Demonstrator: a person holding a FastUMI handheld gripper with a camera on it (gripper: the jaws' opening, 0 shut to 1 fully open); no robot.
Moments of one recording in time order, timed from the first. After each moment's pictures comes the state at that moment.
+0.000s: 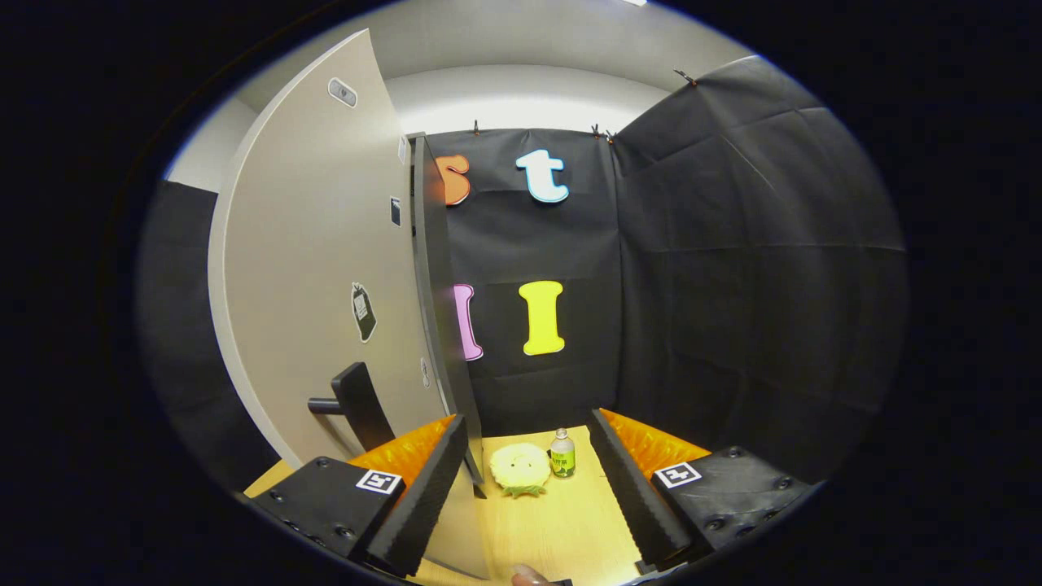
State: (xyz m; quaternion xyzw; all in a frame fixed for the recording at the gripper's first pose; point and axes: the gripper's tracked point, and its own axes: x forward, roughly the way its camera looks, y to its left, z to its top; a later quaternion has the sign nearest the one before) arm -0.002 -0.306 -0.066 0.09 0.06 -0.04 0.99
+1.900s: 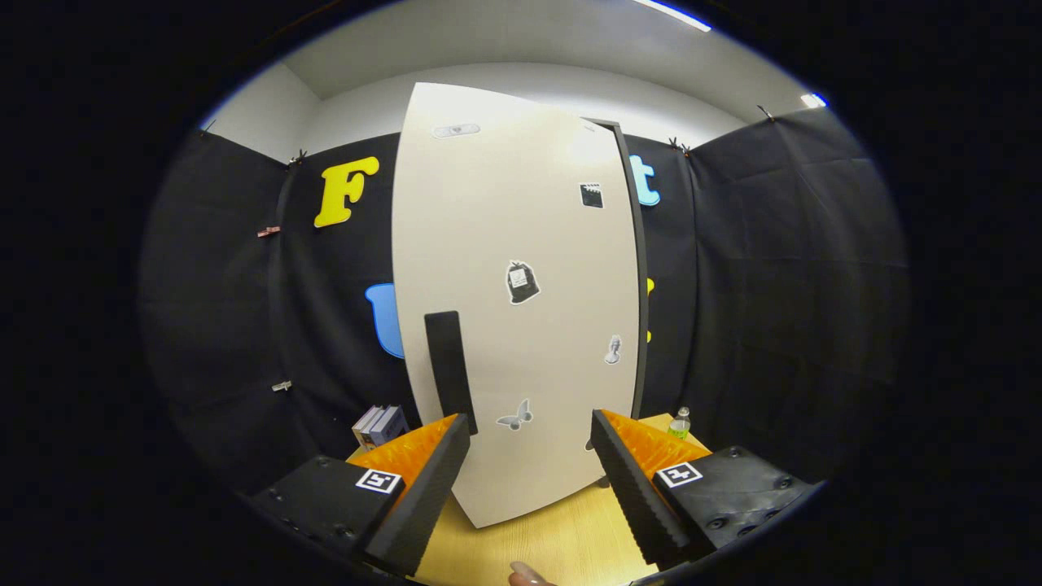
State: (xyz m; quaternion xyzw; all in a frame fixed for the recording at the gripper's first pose) arm -0.005 0.040 -0.056 0.05 0.05 0.00 1.00
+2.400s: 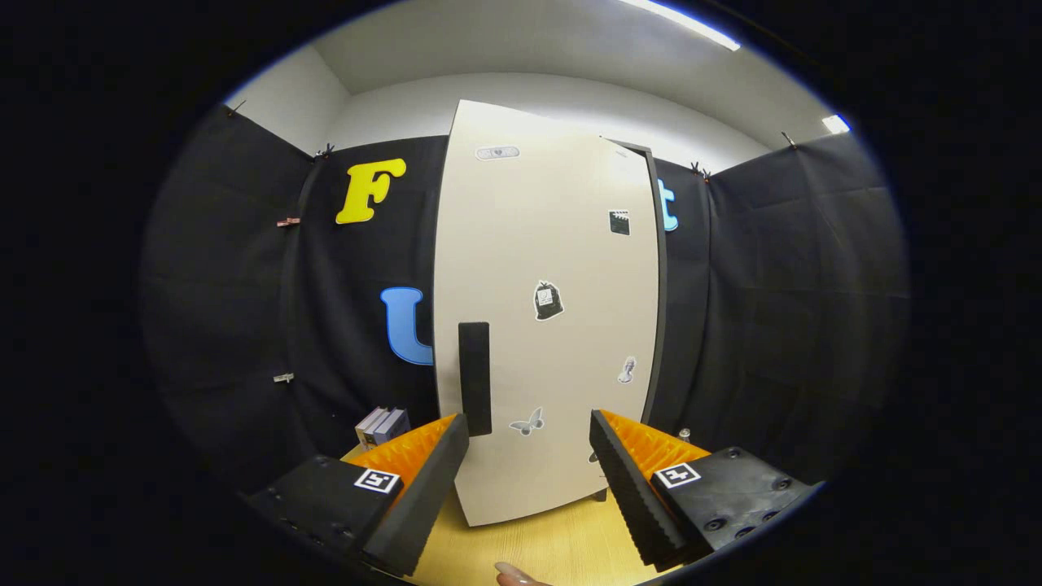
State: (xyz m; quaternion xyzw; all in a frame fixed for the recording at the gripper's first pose) arm -0.013 0.055 -0.039 0.02 0.03 0.01 1.00
